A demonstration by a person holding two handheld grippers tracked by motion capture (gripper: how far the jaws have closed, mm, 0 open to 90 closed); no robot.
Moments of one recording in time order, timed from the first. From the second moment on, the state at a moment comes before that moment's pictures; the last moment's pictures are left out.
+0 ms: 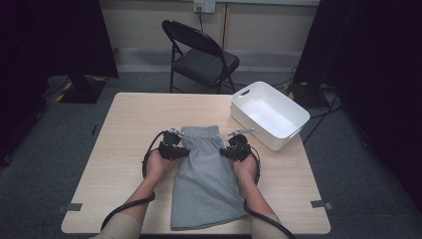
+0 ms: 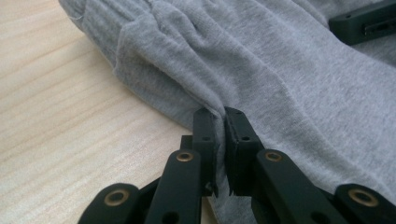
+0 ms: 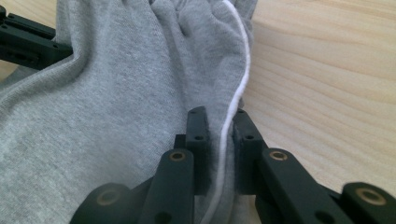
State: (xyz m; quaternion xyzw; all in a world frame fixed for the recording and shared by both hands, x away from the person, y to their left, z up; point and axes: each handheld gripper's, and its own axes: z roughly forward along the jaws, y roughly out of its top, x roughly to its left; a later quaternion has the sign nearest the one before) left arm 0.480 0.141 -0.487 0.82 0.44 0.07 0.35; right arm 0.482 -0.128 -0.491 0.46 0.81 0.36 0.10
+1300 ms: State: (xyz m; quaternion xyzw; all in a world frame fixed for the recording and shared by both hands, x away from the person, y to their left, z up) left arm 0.492 0.140 -0.487 0.82 0.45 0.09 0.35; right arm 0.496 -0.124 -0.495 0.47 0.79 0.37 0.12
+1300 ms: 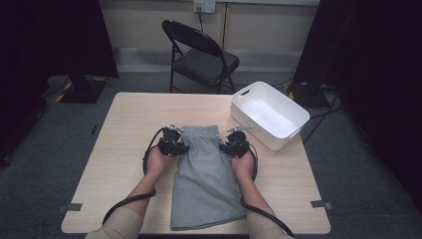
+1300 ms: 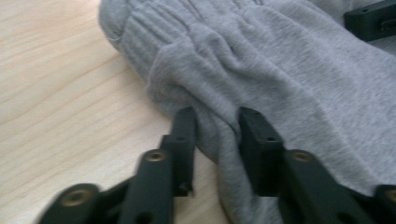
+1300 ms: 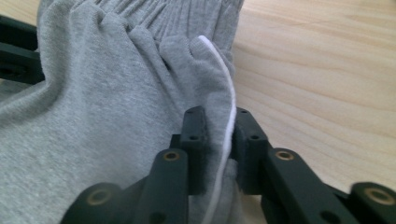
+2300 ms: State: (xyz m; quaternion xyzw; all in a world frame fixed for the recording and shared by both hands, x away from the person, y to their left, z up) left arm 0.476 0.162 -0.432 0.79 0.44 0.10 0.41; right arm 0.486 -0.137 -0.449 0.45 0.77 0.45 0.11
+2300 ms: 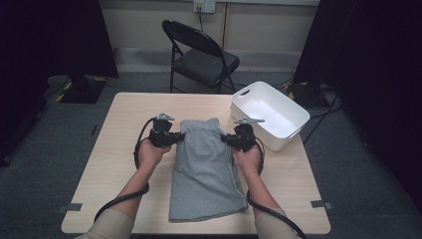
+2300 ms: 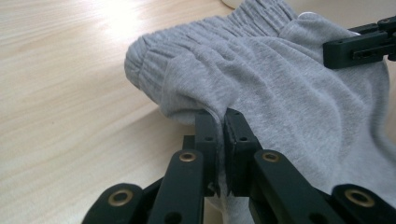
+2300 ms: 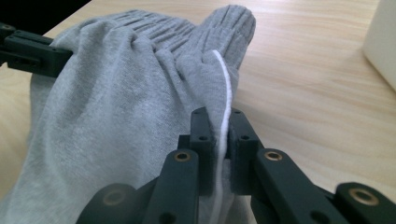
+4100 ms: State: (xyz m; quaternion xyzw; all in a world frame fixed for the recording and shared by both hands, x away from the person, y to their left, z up) left arm 0.432 0.136 -0.478 0.84 0.40 0.15 0.33; right arm 0.418 -0.130 -0.491 0.42 0.79 0.41 0.14
